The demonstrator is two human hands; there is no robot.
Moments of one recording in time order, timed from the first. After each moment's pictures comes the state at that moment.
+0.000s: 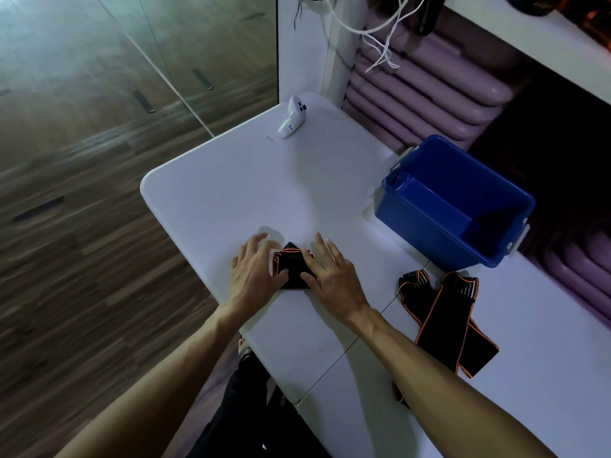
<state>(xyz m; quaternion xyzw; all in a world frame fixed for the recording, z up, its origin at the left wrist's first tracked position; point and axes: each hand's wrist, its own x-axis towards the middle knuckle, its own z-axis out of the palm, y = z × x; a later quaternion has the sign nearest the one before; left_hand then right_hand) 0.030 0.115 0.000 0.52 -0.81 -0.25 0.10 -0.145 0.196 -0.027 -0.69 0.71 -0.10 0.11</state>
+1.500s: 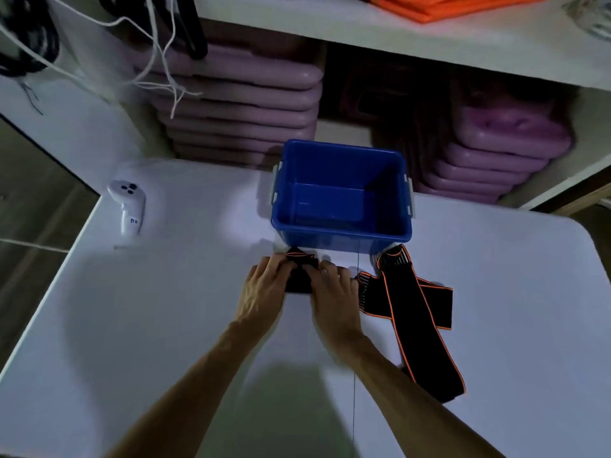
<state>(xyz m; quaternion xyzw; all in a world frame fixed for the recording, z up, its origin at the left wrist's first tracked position) -0.144 0.040 -0.005 0.08 -0.97 -0.22 0.12 -0.195 0.189 -0.015 -0.28 0.95 -0.12 -0.01</state>
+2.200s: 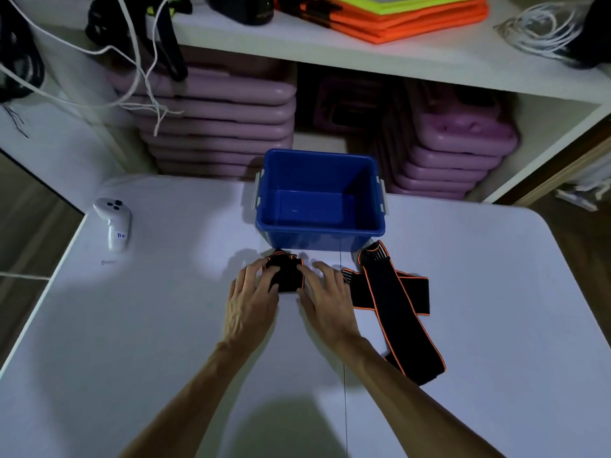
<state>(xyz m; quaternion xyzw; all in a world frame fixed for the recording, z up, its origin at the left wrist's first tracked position) -0.118 0.053 0.007 0.10 -0.96 -0.20 0.16 -0.180 0.210 0.011 -0.28 0.93 -0.24 0.03</state>
